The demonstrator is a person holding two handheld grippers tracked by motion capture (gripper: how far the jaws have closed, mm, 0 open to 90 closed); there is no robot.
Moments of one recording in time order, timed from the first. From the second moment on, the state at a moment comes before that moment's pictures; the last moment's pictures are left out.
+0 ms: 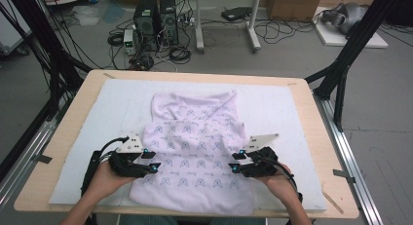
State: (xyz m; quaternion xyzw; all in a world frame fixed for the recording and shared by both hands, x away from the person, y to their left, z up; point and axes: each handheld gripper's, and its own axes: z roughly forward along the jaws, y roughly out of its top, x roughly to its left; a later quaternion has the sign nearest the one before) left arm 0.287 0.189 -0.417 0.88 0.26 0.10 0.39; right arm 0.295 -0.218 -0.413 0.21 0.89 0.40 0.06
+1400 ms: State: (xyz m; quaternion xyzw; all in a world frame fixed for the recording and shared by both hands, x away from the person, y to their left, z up) left arm 0.254 0.197 -0.433 0.89 0.25 0.08 0.38; right arm 0.267 -0.211 -0.441 0.20 0.90 0.38 0.03
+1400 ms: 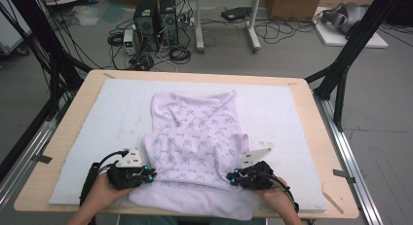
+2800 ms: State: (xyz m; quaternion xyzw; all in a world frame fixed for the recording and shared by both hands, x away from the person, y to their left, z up) left arm 0.281 0.227 -0.390 0.83 0.31 0.20 0.43; right arm 0.272 -0.232 -0.381 0.21 0.87 0.42 0.14
